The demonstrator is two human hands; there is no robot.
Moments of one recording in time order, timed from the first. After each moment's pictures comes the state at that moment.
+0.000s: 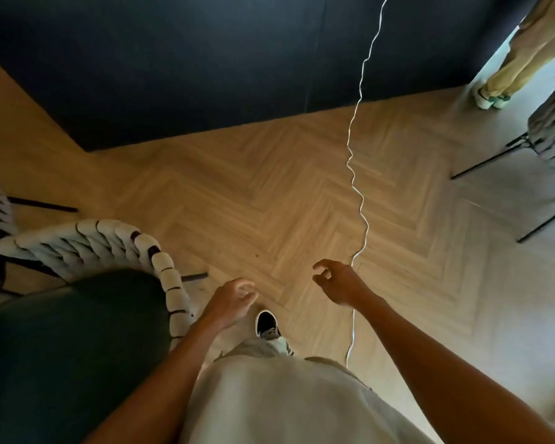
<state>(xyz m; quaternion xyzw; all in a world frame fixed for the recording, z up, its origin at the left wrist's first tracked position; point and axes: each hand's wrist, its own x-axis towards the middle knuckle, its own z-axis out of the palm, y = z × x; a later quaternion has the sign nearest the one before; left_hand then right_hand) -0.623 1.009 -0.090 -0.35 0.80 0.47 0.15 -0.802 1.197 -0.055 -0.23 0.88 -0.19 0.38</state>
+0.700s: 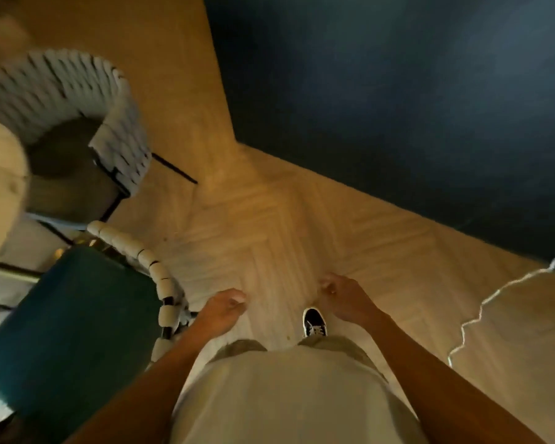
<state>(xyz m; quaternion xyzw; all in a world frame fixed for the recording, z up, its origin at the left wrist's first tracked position) -0.758 0.796 -0.095 -0.65 0.58 0.48 -0.01 -1.041 0.824 -0.057 -0.54 0.71 -0.07 0.45</state>
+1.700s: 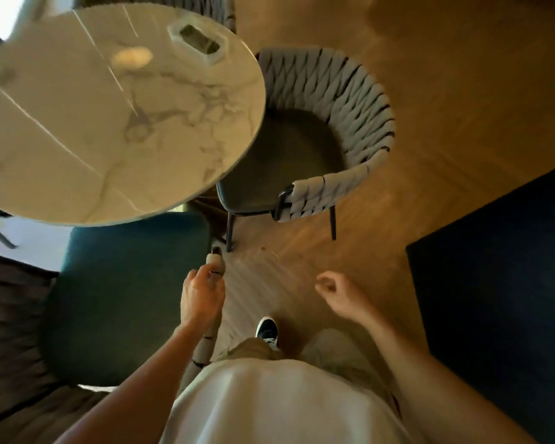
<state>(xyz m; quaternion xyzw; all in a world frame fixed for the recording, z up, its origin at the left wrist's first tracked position) -0.564 0.570 -0.102 -0.92 0.08 0.22 -0.32 -0.730 0.330 -0.061 -0.81 0.37 0.19 0.42</state>
